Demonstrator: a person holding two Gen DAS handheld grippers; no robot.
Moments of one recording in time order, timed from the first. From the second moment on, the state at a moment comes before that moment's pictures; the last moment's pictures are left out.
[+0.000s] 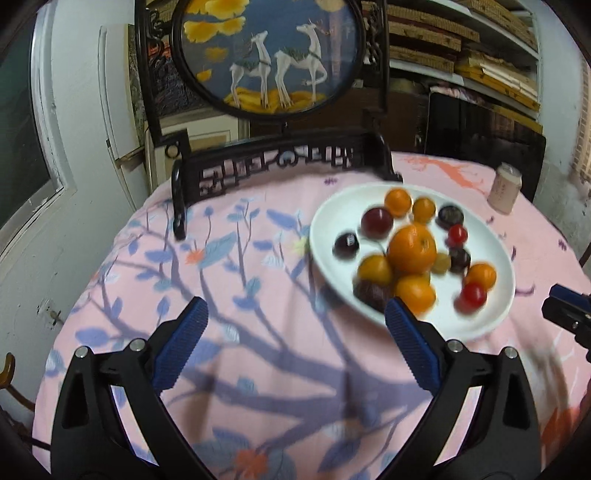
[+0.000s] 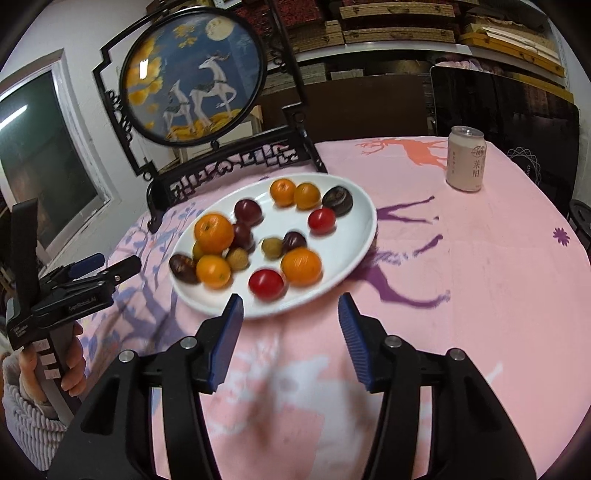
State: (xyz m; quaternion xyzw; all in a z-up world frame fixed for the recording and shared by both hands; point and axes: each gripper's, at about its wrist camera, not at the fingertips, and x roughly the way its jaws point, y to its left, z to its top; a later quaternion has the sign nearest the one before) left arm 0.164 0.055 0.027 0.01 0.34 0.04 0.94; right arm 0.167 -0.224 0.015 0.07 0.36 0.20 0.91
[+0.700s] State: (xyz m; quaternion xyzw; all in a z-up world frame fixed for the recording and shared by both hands) left arm 0.083 -0.015 0.014 0.06 0.33 0.02 0.94; right arm 0.092 -0.223 -0.010 0.04 0.37 0.17 0.91
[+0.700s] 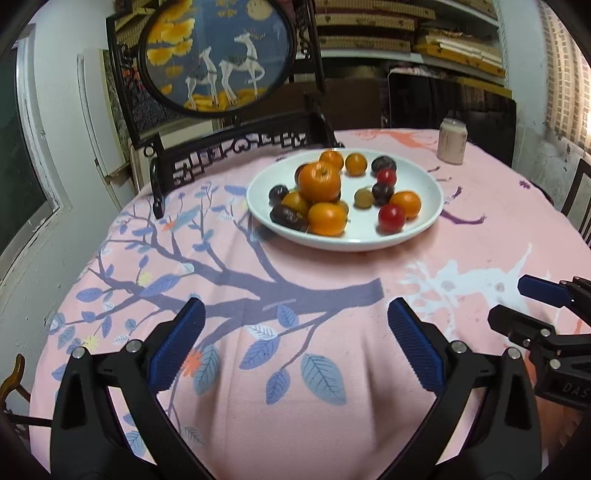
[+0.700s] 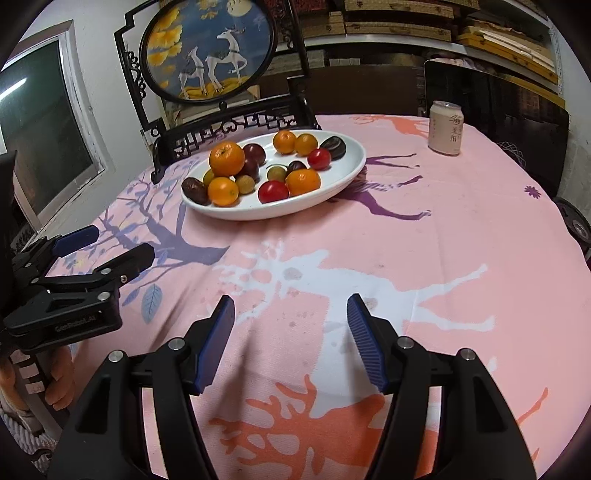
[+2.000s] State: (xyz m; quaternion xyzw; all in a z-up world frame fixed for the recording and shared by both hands) left arm 0.077 -0.019 0.022 0.05 0.33 -0.01 0.94; right arm 0.089 -0.221 -0.006 0.05 0.37 0.18 0.91
